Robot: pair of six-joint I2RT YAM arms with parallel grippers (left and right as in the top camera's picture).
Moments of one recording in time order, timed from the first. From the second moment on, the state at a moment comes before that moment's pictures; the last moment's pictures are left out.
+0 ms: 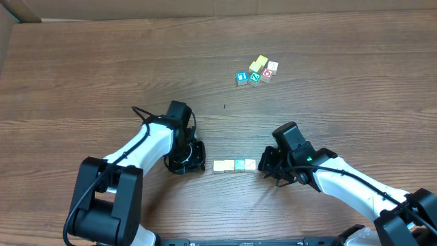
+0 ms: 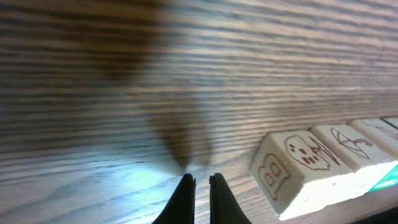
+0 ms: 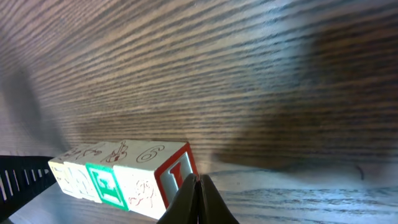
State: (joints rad) left arm -0.27 1.71 0.89 -0.80 0.37 -0.39; right arm 0.56 1.48 0.62 -0.28 -0.31 0.93
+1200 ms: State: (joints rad) left arm -0.37 1.71 0.89 -0.70 0.31 -0.47; right arm 0.57 1.48 0.62 -0.27 -0.31 0.98
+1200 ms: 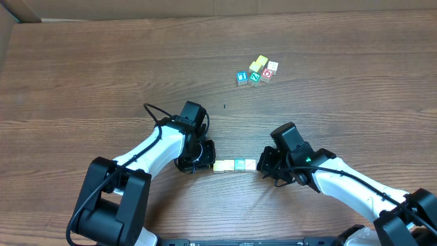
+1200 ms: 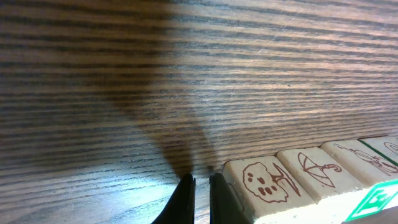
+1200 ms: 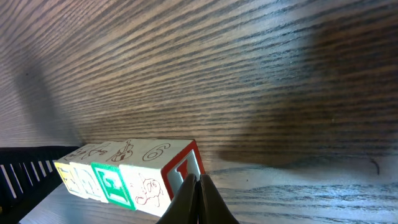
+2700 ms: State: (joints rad) left arm -0.37 1.71 0.89 -0.70 0.30 -0.47; right arm 0.60 1.48 0.62 -0.26 -0.29 0.98
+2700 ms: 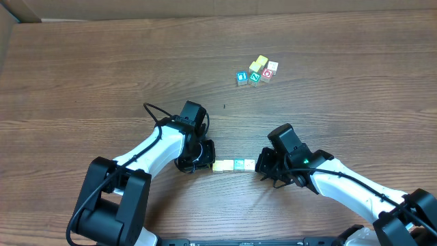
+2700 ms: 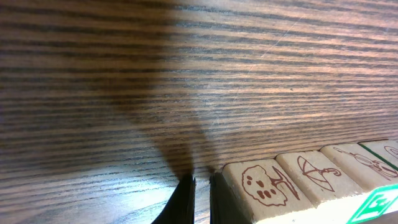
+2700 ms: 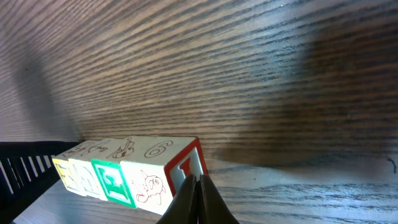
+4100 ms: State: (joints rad) left arm -0.36 1.71 0.89 -0.56 0.30 -0.48; right arm 0.68 1.48 0.61 -0.28 -0.26 1.13
